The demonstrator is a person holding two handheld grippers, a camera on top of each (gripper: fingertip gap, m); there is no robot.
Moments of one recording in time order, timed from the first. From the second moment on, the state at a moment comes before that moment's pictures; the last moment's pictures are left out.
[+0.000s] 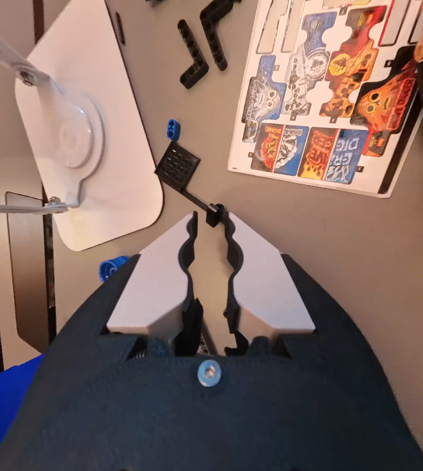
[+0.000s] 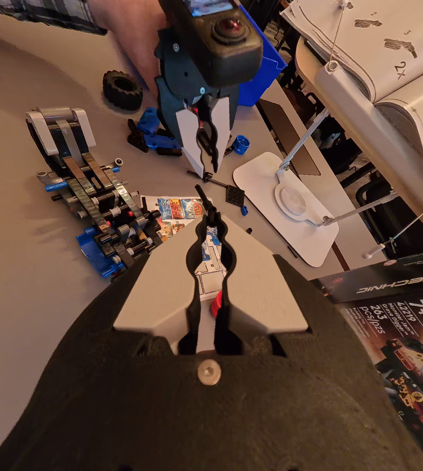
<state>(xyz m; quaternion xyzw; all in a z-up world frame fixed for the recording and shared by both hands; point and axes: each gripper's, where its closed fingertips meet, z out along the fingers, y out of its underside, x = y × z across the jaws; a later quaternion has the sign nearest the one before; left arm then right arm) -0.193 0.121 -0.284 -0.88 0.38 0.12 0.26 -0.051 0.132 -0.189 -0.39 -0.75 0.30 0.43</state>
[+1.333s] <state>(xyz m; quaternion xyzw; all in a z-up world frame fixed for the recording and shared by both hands) -0.137 -0.074 -0.281 -0.92 -0.08 -0.19 0.33 -0.067 0.108 -0.158 -0.40 -0.69 0.36 0.48</state>
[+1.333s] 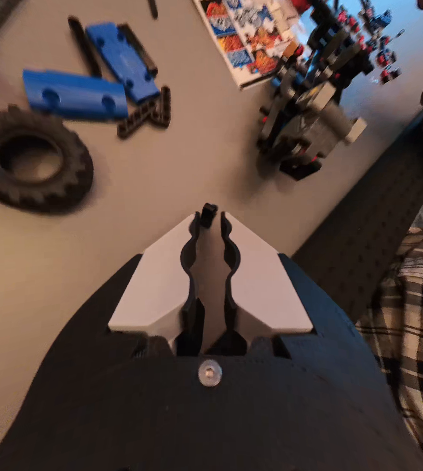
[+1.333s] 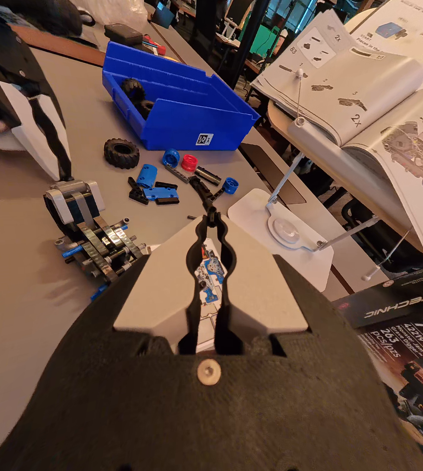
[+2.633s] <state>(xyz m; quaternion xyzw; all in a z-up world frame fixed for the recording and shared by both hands) -0.116 -0.082 -0.294 -0.95 0.06 0.01 0.30 -0.068 0.094 -0.170 -0.38 -0.72 0.36 0.46</state>
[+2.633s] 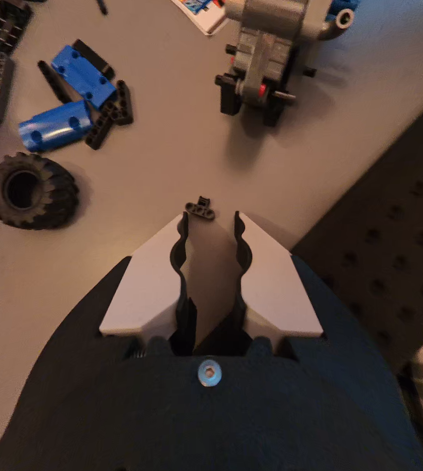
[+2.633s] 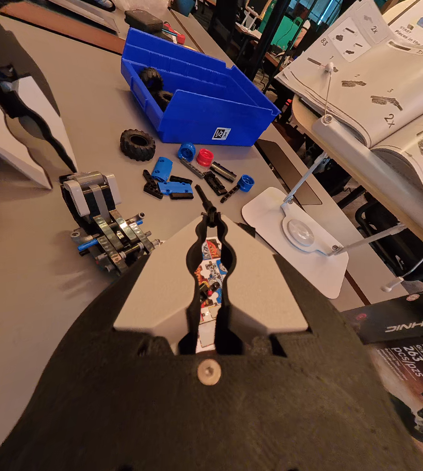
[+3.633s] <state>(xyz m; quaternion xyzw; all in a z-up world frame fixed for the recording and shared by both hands) -0.116 -0.064 -0.272 -0.88 0.18 0.08 0.42 -0.053 0.011 -0.170 -0.34 -0.74 0.39 0.43</state>
